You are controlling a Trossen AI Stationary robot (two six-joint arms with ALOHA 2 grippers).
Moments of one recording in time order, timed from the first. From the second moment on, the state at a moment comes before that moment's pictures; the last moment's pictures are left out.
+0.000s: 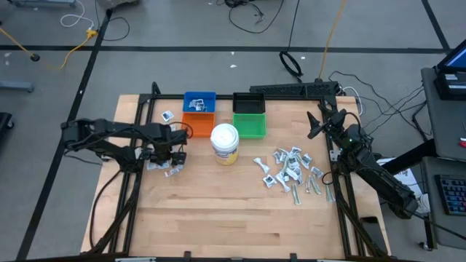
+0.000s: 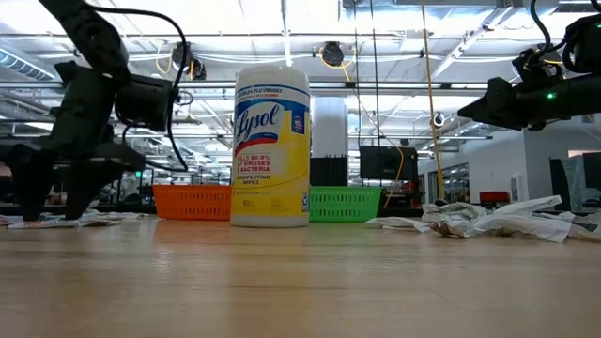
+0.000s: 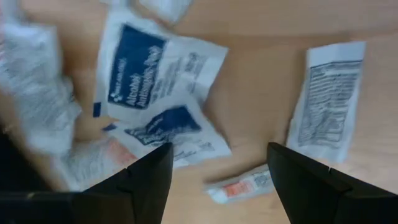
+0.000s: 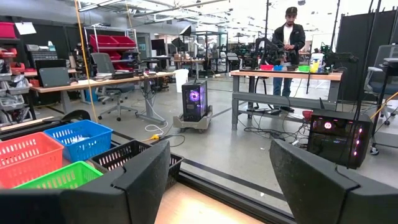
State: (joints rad) left arm 0.32 1.32 0.55 -0.90 0.26 -1.12; right arm -0.82 0.01 0.01 0.08 0.10 0.01
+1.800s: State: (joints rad) left arm 0.41 1.33 0.91 -1.19 0.23 -0.89; right arm -0.82 0.01 0.01 0.08 0.10 0.01
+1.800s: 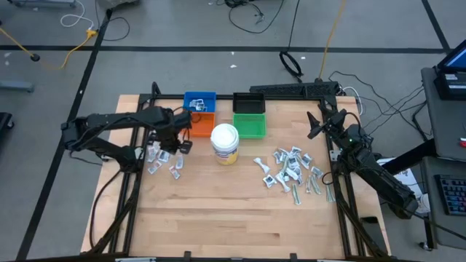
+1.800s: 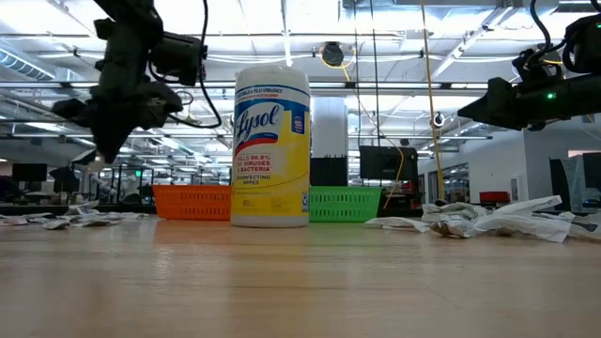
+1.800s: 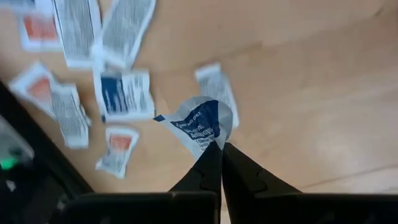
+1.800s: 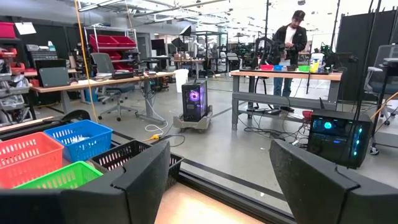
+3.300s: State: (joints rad) left arm 0.91 2.21 1.90 -1.39 0.12 -0.24; right arm -0.82 0.01 0.01 0.08 0.10 0.01
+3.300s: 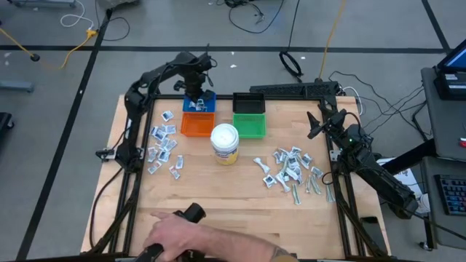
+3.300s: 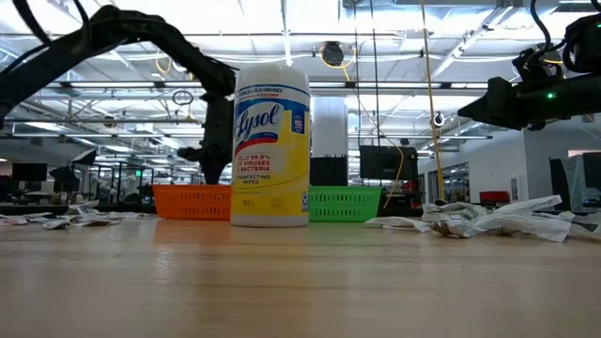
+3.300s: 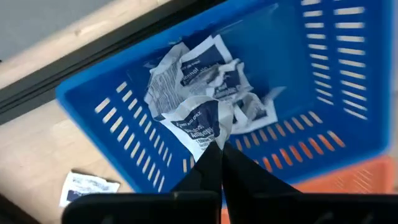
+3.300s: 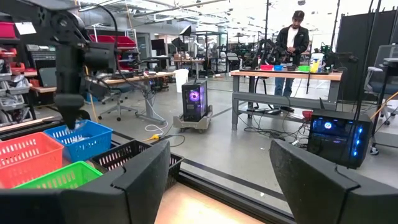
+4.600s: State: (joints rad) left arm 0.87 2.10 1.86 -1.47 0.09 -0.35; right arm -0.82 0.01 0.01 0.08 0.10 0.01
